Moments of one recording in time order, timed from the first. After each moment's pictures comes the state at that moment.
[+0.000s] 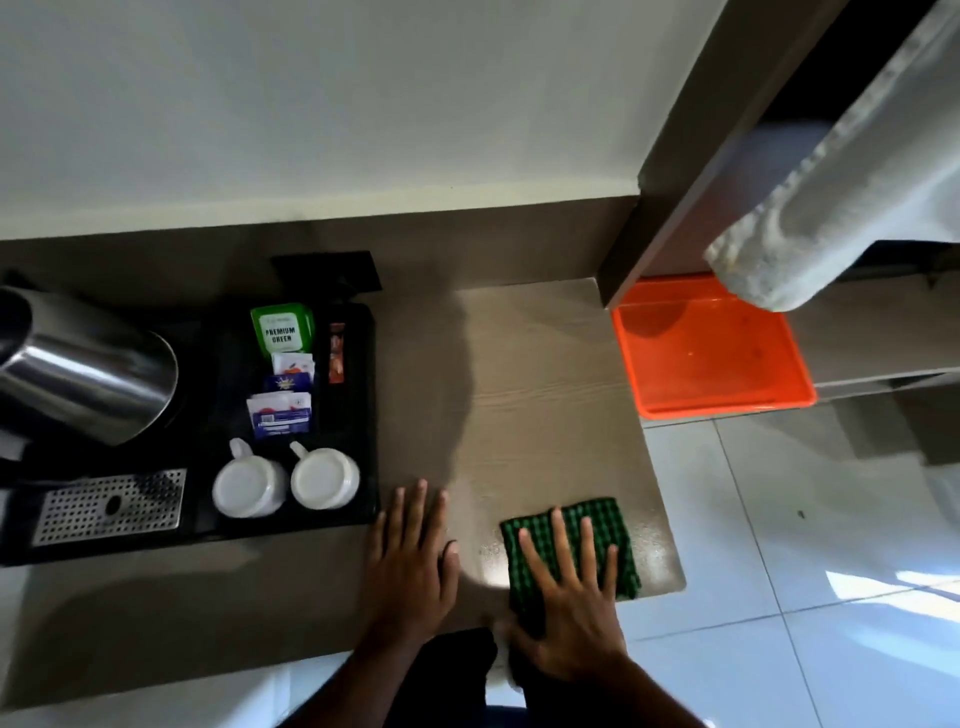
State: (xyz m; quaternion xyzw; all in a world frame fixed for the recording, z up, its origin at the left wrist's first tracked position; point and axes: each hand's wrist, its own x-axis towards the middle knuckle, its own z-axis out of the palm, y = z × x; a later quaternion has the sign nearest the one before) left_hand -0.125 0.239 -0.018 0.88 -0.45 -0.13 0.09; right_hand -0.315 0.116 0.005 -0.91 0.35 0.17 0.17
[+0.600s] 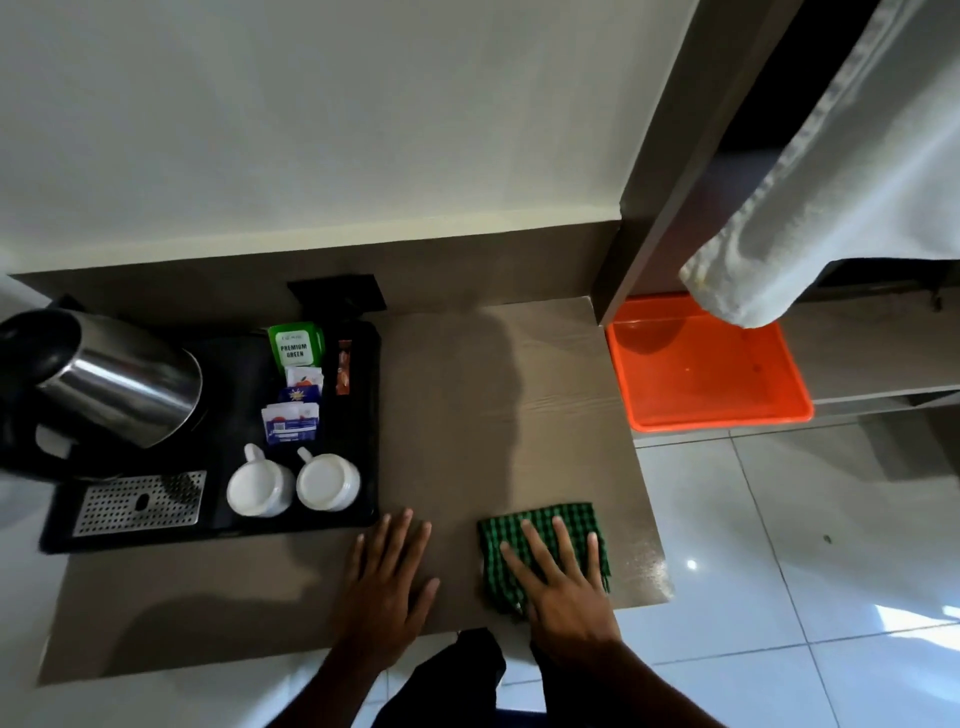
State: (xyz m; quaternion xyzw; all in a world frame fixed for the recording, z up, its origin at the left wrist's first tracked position) left_hand -0.119 0.279 -0.022 0.86 -0.48 -0.16 0.06; right_hand -0.317 0.091 0.025 -0.94 0.25 0.20 0.14
